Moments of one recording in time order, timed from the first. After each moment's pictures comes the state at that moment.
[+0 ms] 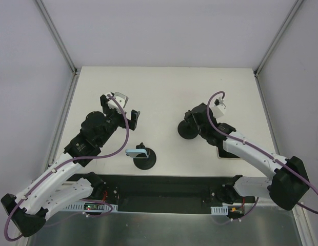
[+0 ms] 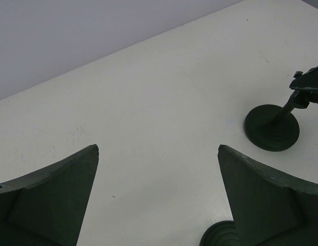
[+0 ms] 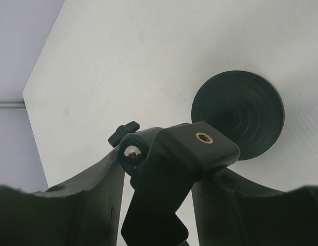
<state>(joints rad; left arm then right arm) -0.68 0.76 0.80 -0.16 -0.21 0.07 0.72 1.22 0.86 -0.31 0.53 1.25</state>
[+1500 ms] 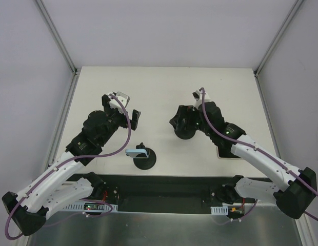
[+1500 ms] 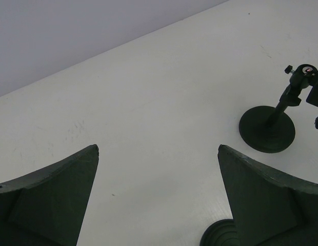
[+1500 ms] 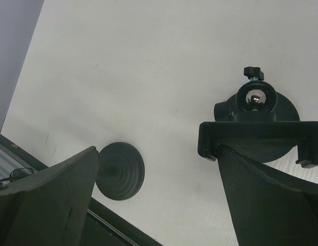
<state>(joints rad) -0.68 0.78 0.80 -0.16 -0.21 0.07 0.75 1.11 0.92 -0.30 0.07 0.53</state>
